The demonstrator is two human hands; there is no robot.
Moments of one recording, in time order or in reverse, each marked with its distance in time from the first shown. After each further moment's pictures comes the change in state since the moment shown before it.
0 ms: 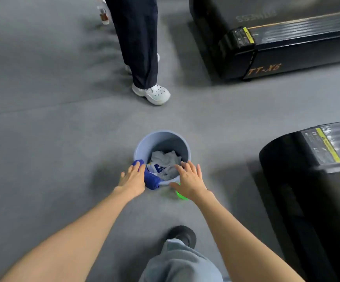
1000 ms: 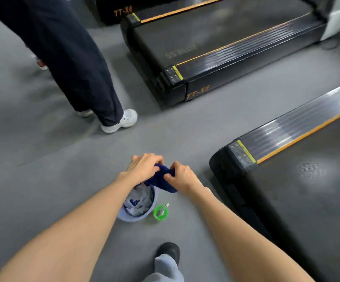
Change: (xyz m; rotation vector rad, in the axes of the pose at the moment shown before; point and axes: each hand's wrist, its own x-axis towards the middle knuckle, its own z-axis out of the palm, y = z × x) left_hand -0.027 0.164 -0.251 0.085 0.076 0.578; right_hand -0.076 -0.001 -0.241 0.450 0.154 0.311
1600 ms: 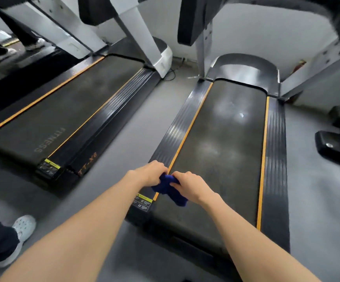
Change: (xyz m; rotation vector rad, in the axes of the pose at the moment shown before) left_hand 0.061 0.485 -0.148 0.413 -0.266 0.799; right_hand -0.227 0.212 -0.344 -0.146 0.458 0.221
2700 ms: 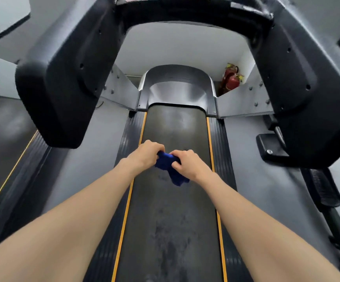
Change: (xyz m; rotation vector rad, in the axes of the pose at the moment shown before) left_hand 0.526 0.130 -0.409 -0.062 0.175 0.238; right_hand 0.290 0.398 -0.410 0.271 0.225 0.371
